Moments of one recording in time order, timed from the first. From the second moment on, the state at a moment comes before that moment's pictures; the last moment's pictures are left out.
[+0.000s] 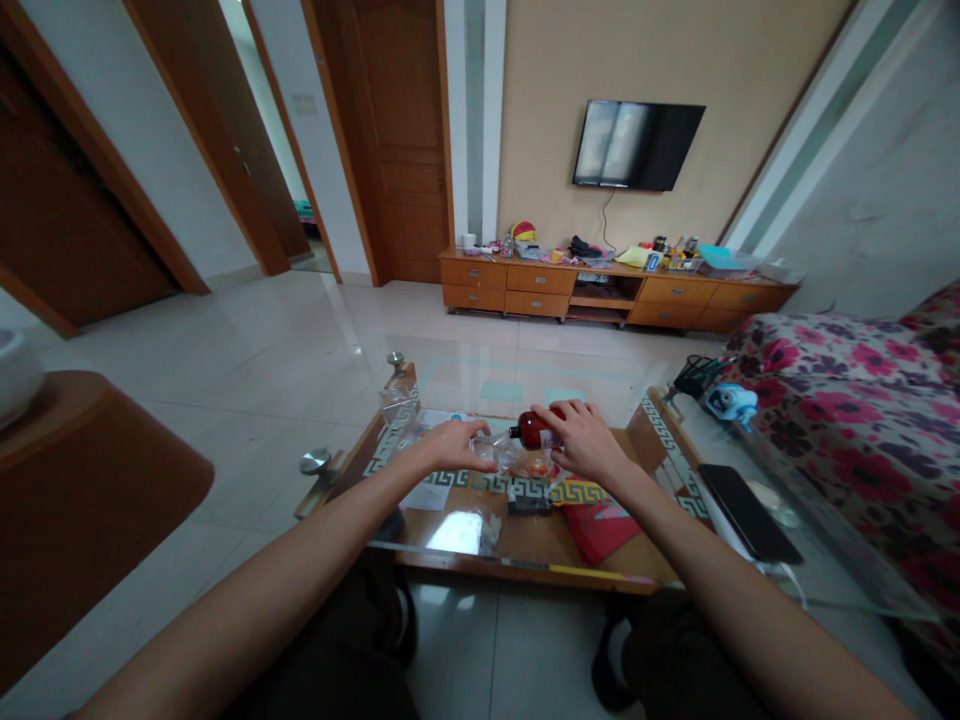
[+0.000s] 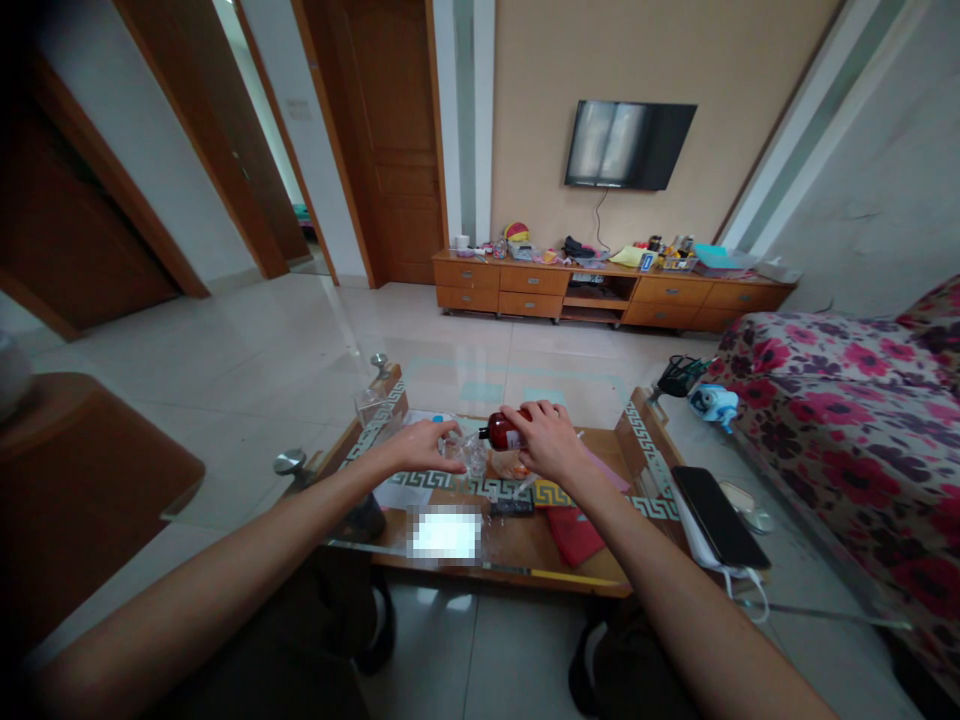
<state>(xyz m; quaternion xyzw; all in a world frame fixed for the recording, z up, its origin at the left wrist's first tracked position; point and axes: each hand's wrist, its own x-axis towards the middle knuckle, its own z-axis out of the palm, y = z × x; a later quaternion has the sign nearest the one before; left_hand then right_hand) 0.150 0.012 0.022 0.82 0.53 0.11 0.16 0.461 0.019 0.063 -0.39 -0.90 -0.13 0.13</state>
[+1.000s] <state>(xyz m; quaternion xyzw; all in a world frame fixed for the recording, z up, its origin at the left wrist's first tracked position) 0.154 0.009 0.027 0.83 0.53 0.10 0.14 0.456 0.010 0.071 -0.42 -0.89 -0.14 0.12</state>
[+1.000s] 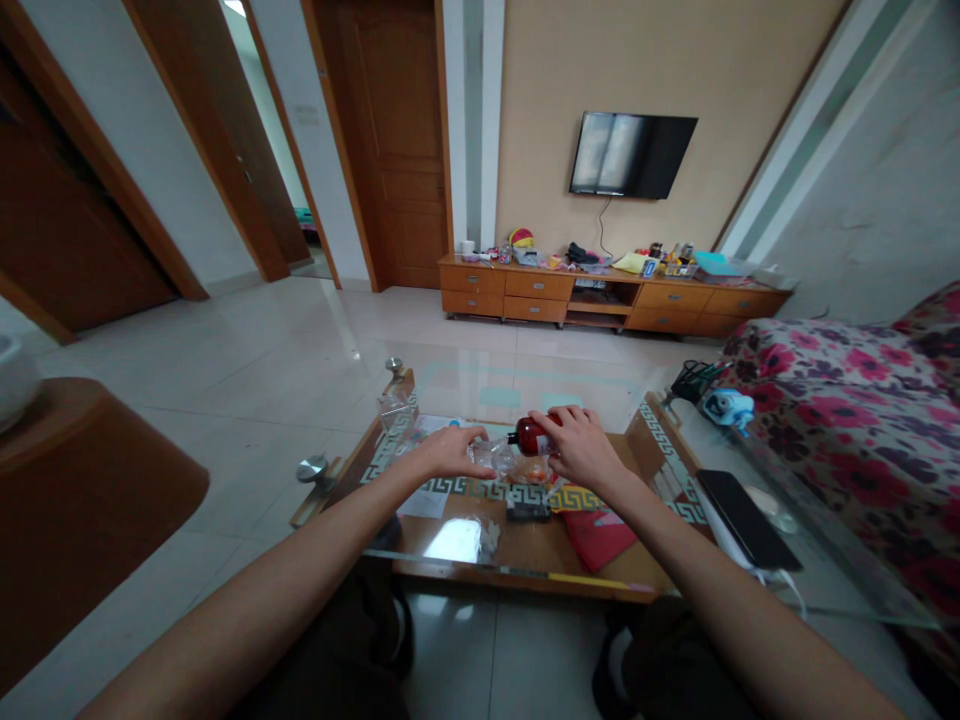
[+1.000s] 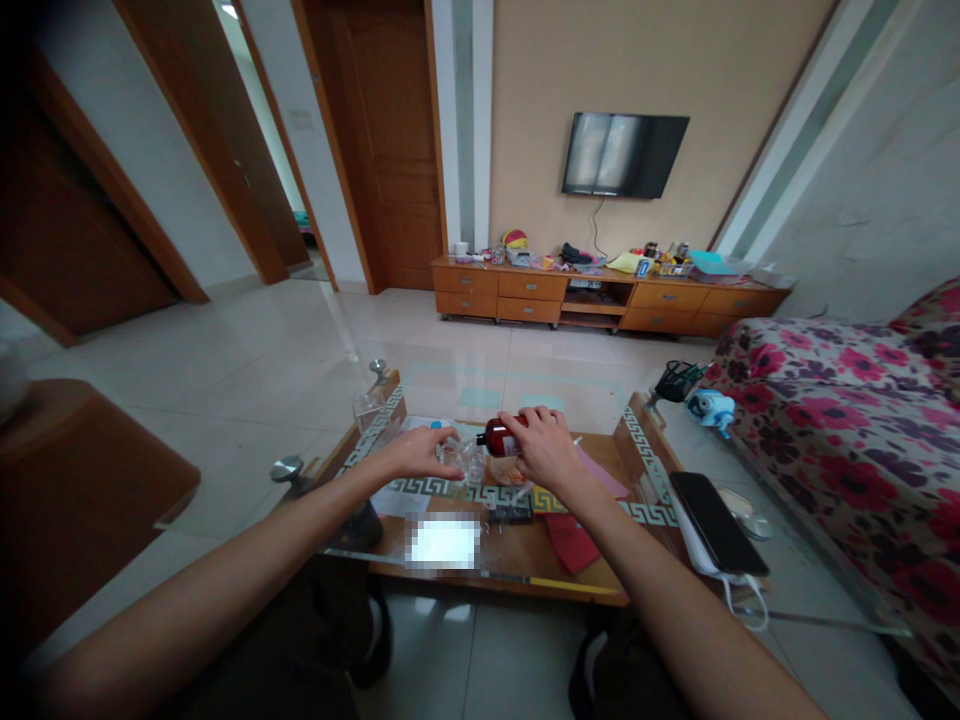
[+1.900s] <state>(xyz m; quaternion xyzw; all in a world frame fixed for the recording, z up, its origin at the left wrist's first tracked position) 0.152 0.011 0.025 0.83 0.53 0.09 0.14 0.452 0.005 0.073 -0.43 -0.88 -0.16 0.12</state>
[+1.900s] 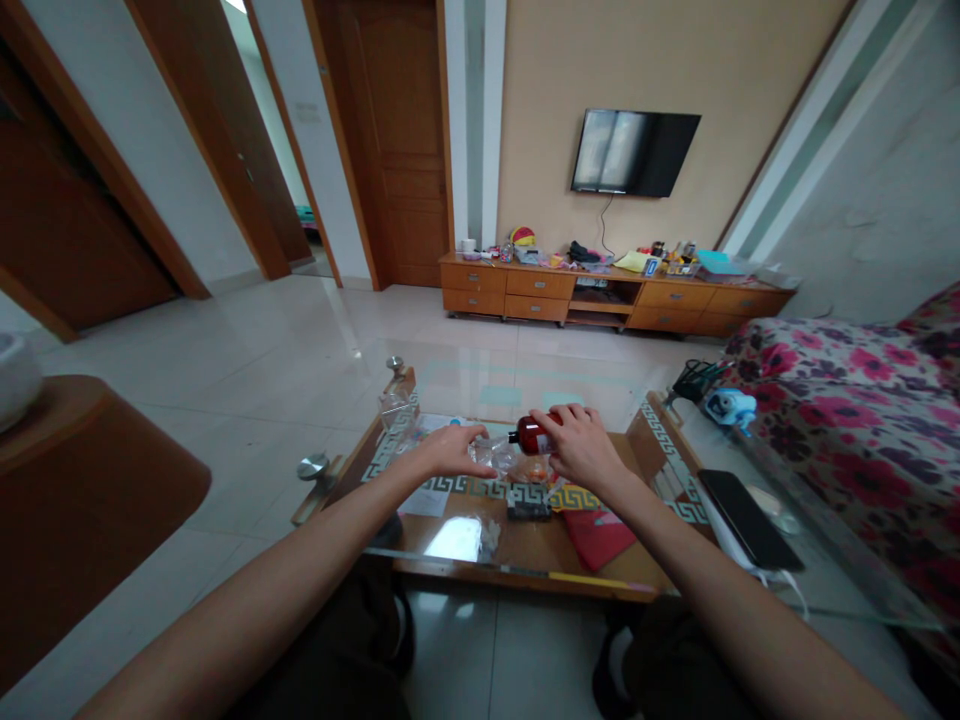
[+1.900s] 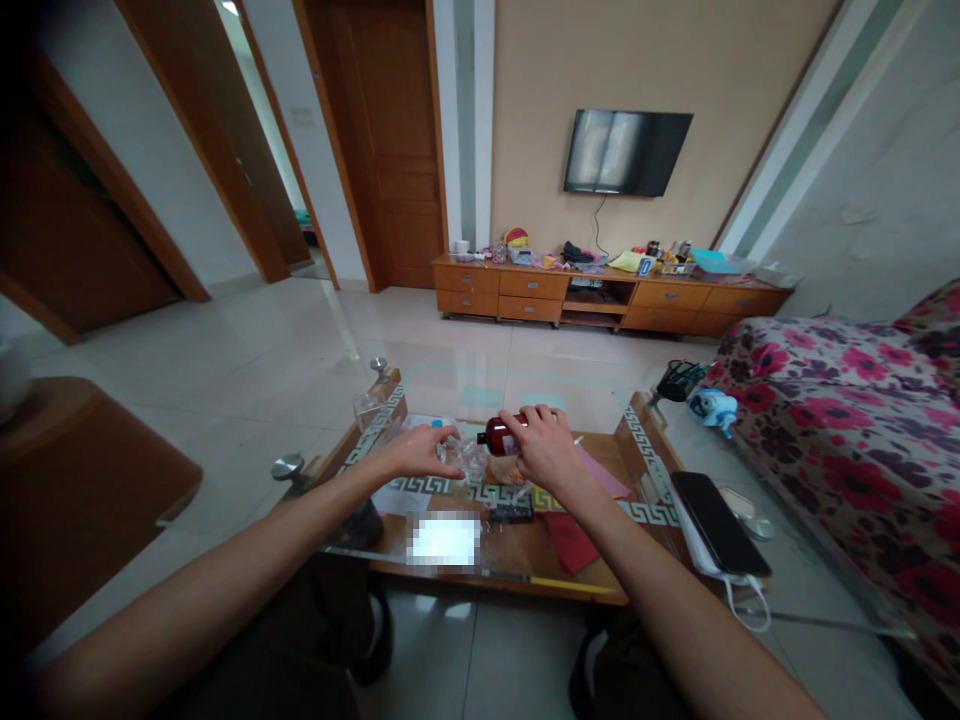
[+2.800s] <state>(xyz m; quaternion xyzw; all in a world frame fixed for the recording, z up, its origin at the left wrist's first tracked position) 0.153 0.008 0.029 0.82 0.54 0.09 0.15 0.450 0.002 0.076 -0.43 -0.88 -0.15 0.12</state>
